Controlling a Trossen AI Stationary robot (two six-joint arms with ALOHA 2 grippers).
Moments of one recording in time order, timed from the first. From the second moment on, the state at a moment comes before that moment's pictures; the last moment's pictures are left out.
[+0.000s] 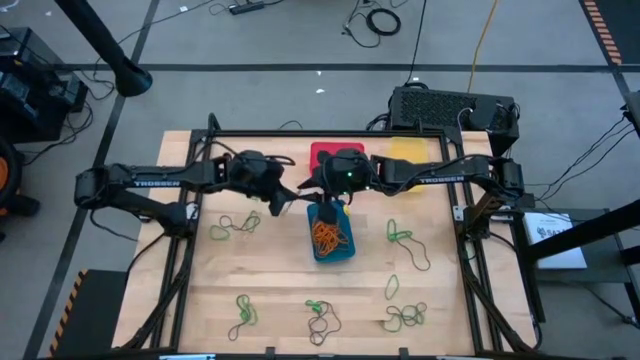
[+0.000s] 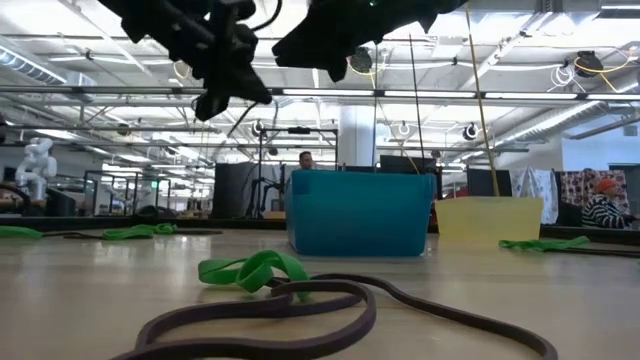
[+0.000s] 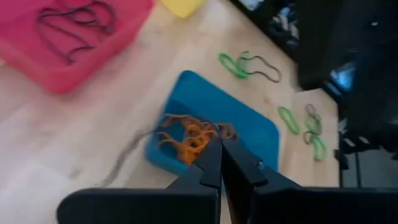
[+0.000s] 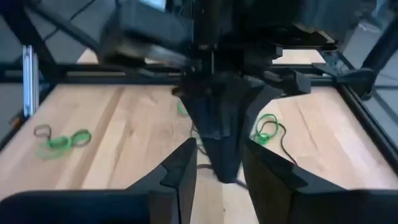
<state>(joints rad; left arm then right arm) 0.22 1.21 0.83 -0.21 0.21 -0.55 -0.11 1.70 1.33 -0.03 -0.14 -0.03</state>
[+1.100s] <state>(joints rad) 0.15 1.21 0.83 -0.10 0.37 -0.56 -0.11 1.70 1.33 -0.15 -0.26 -0.32</state>
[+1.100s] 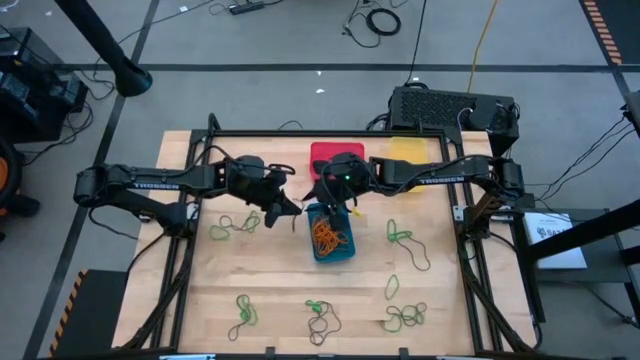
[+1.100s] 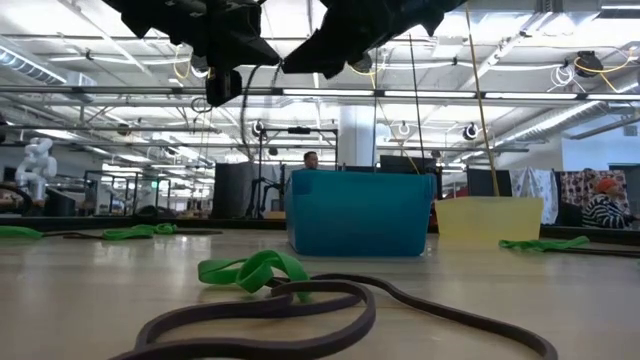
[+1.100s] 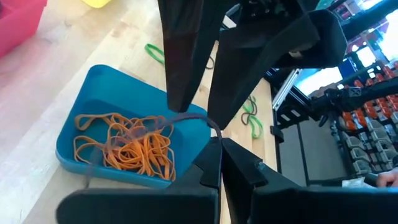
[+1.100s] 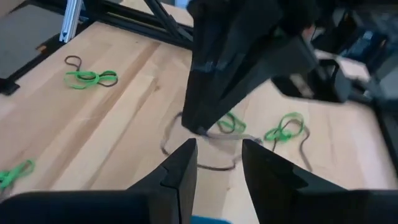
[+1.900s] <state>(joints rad) 0.15 1.21 0.83 -0.09 0.37 -0.54 -0.08 1.70 1.33 -0.15 -0.26 -0.44</state>
